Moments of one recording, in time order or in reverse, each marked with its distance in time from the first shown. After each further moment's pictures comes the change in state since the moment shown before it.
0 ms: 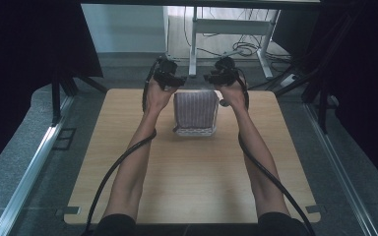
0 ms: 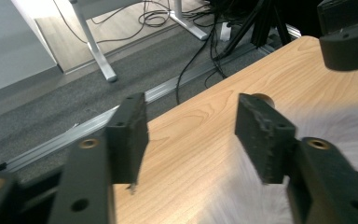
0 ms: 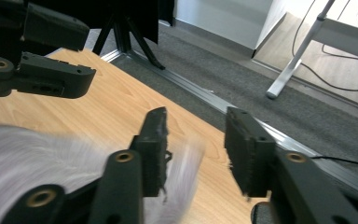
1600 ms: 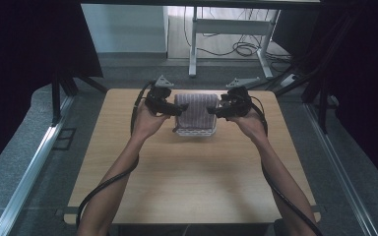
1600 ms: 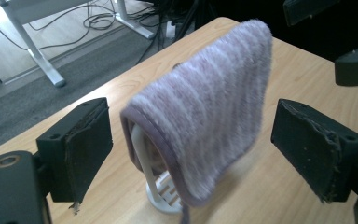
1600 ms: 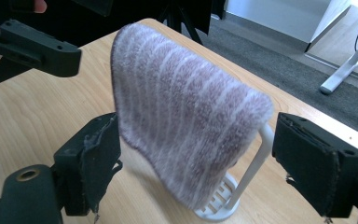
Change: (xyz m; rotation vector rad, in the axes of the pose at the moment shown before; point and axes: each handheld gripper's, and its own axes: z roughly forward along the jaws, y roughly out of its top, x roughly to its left) left arm -0.040 -0.061 -0.076 -0.036 -0.210 0.069; right arm 0.040 -0.071 -0.077 -0.002 0.185 -0.028
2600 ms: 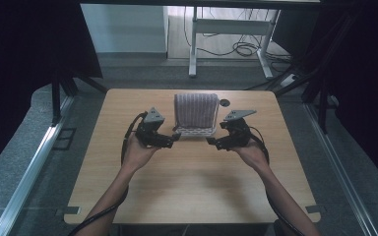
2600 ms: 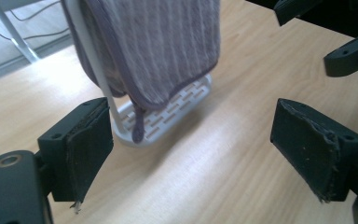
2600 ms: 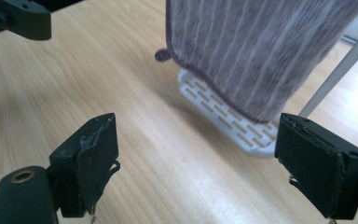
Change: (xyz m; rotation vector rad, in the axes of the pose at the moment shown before) left arm -0.037 -0.084 -0.023 0.000 -0.039 0.002; right arm 0.043 -0.076 0.000 0.076 0.045 -0.029
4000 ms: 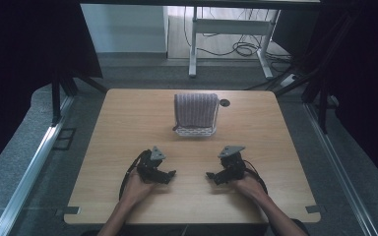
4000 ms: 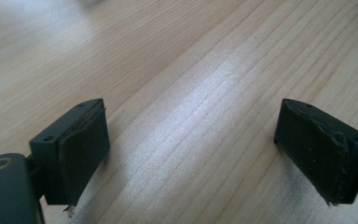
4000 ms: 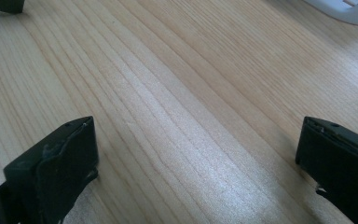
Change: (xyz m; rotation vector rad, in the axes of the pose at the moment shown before) left arm -0.028 -0.111 0.036 0.239 0.032 -0.036; right arm 0.027 -0.107 0.046 0.139 -0.008 -0.040
